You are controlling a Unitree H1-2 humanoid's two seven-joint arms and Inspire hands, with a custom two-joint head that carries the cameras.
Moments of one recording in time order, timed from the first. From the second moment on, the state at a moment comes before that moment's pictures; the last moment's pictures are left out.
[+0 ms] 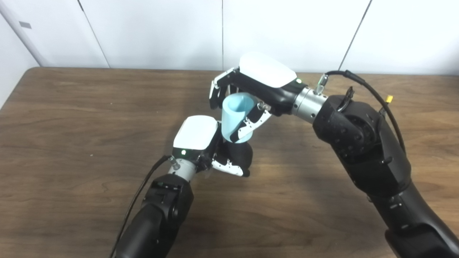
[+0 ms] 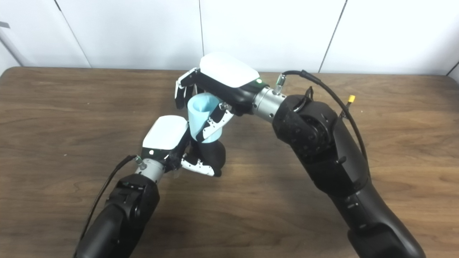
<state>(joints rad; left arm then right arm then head) -0.21 0.16 -0.43 -0.20 1.18 0.26 -0.28 -0.63 -0.28 0.38 -0.32 -0.58 0.07 0.59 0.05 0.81</state>
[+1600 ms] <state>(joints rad) -0.21 0.16 -0.42 -0.21 1.18 0.26 -0.30 -0.52 -0.34 0.36 -0.42 -0.65 -0.08 0.56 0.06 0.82</state>
